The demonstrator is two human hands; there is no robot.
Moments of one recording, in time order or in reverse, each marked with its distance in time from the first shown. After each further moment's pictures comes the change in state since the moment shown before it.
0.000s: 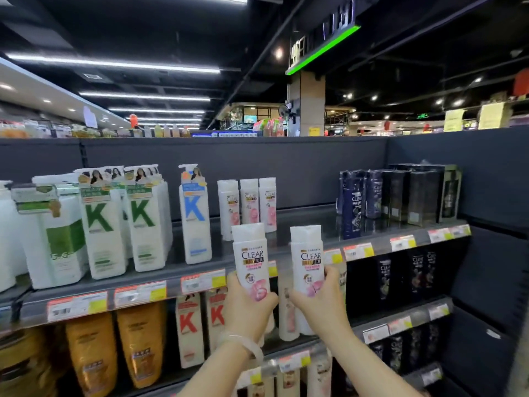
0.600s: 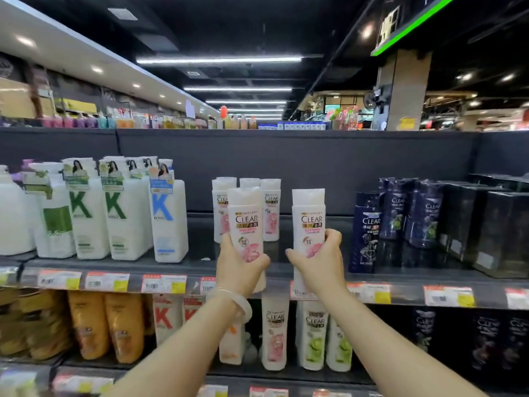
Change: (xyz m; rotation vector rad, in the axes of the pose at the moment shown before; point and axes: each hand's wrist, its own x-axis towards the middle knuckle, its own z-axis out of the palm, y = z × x) left_hand 0.089 0.051 0.133 0.100 0.359 0.068; right_hand 0.191 0.012 -0.065 0.067 -0.252 -0.195
